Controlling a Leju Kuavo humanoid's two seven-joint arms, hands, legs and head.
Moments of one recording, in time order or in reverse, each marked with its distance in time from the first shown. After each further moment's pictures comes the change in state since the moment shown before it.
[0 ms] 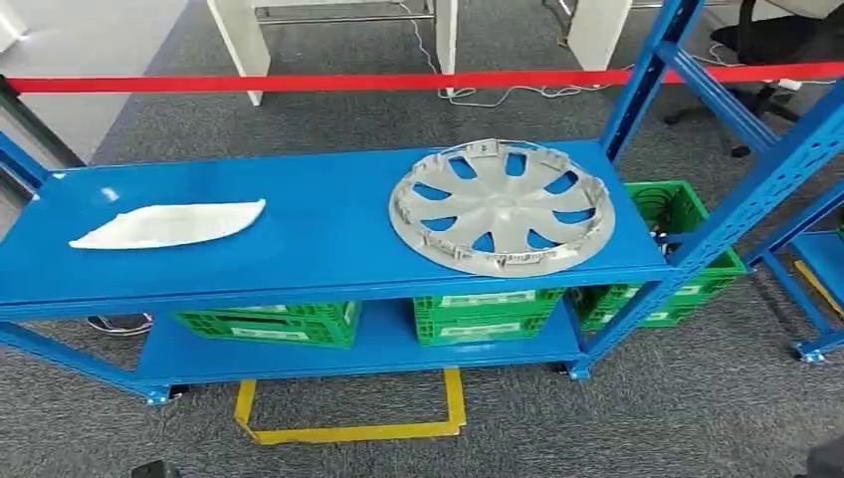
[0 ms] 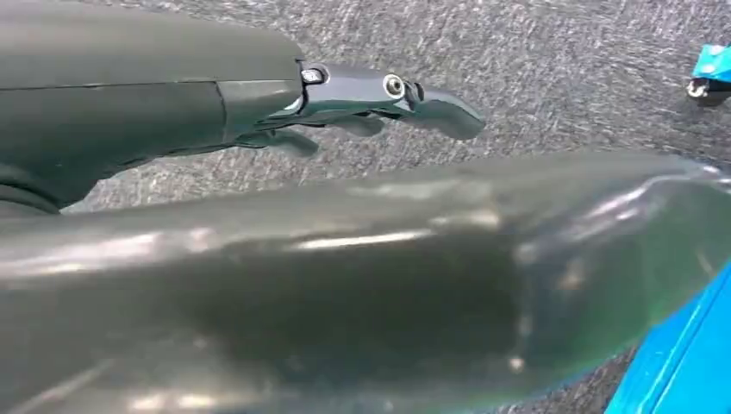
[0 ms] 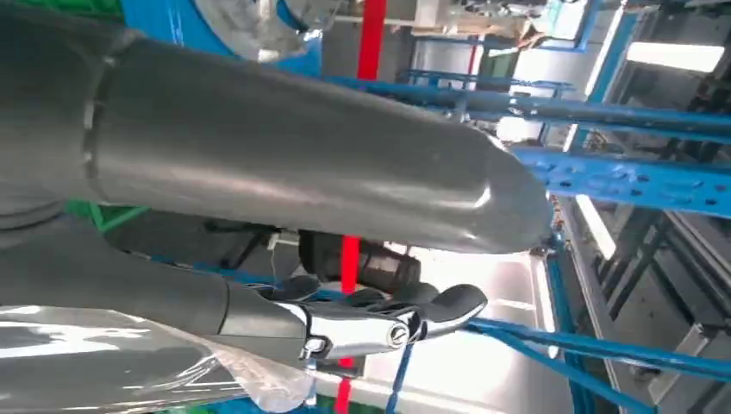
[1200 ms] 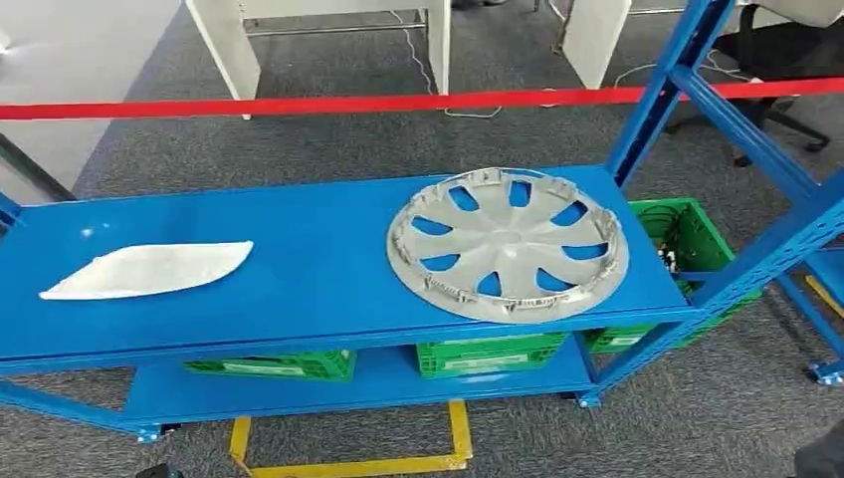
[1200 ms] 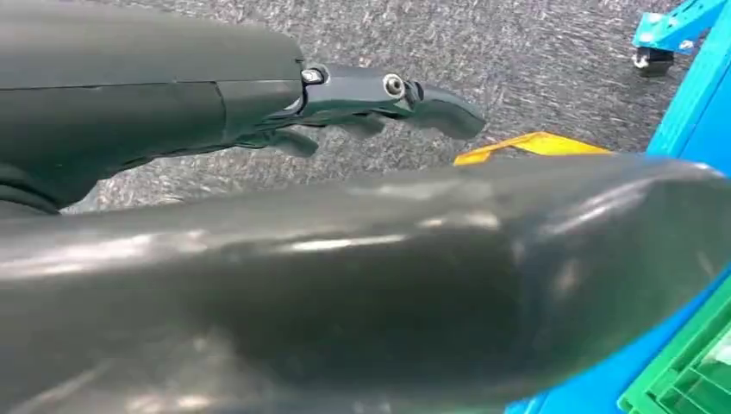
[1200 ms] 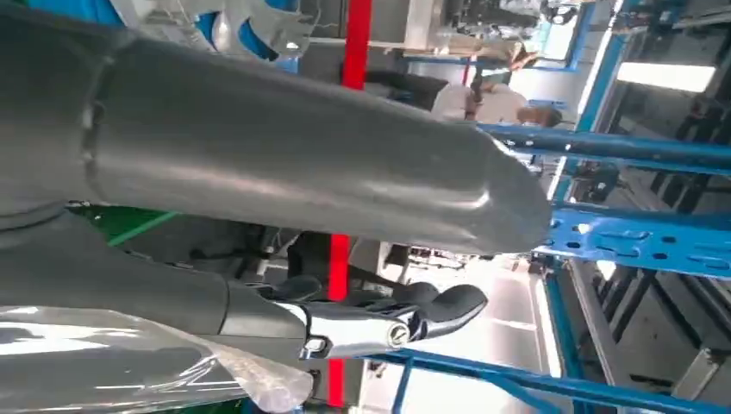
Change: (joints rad) left arm 0.000 -0.009 0.037 0.003 -0.015 -0.011 0.015; right arm 0.034 -0.006 0.028 -0.022 -0.010 0.017 0.005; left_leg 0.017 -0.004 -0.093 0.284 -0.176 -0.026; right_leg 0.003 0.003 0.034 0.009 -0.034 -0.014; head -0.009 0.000
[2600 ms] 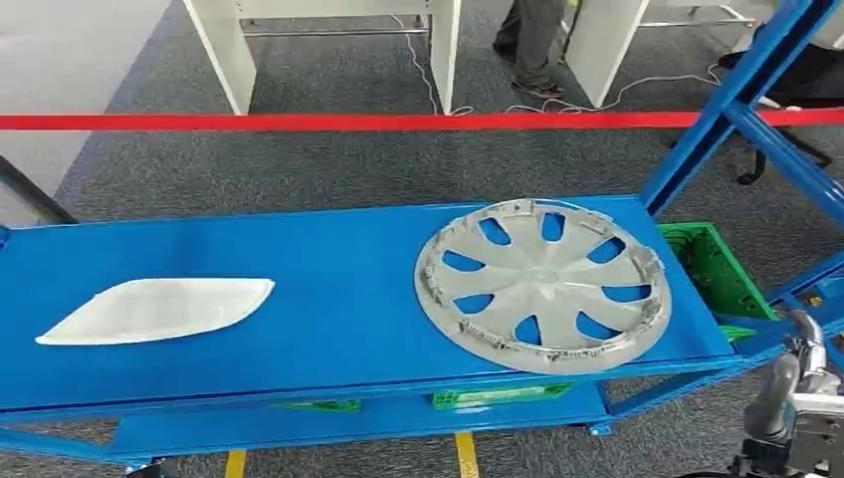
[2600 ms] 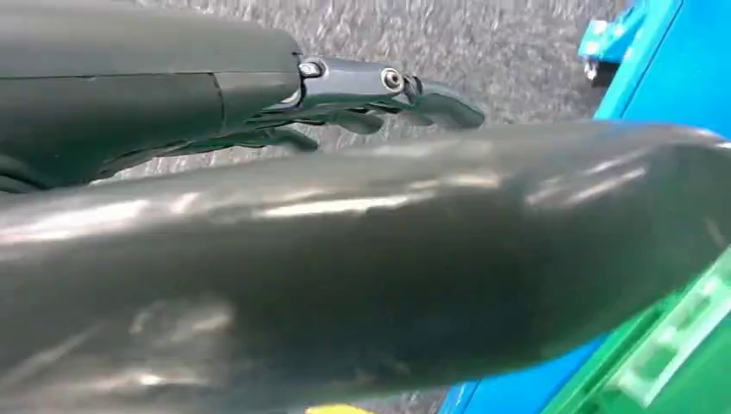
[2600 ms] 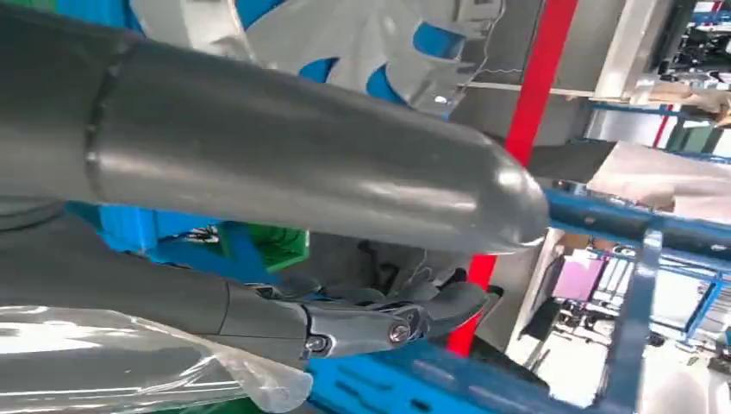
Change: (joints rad) left arm -0.010 0.000 0.051 0.004 -0.055 0.000 0.025; right arm -0.153 -0.159 -0.023 0.262 0.081 0.046 0.285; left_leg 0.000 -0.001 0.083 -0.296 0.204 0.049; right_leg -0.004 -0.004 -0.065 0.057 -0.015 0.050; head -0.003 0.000
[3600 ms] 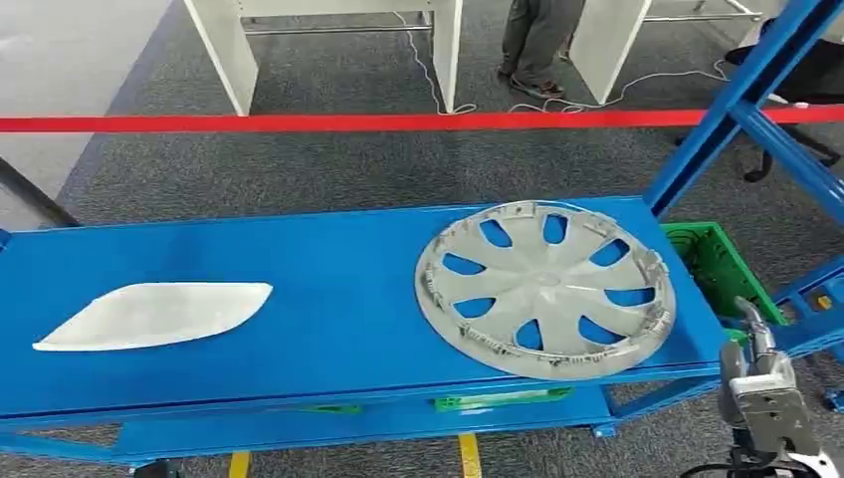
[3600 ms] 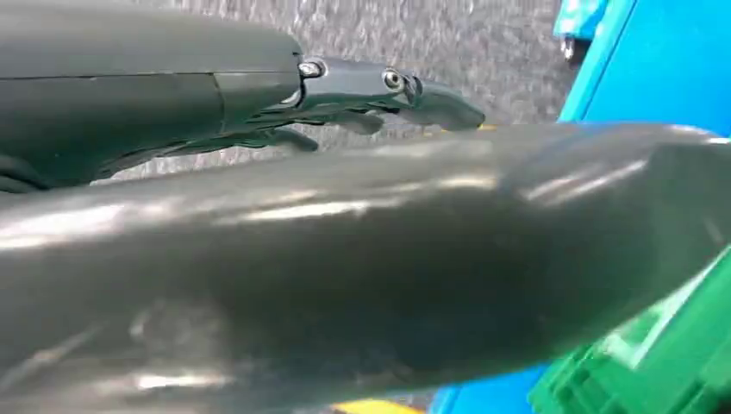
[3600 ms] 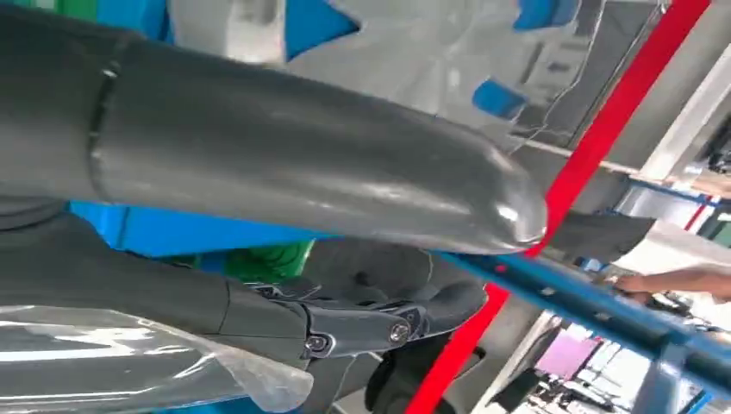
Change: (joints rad) left arm -0.004 0.001 0.009 0.001 -0.056 -0.037 -0.008; right arm -0.027 -0.163 0.098 0.070 0.086 0.046 0.034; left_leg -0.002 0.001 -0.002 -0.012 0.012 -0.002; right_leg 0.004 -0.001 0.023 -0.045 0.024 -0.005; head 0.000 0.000
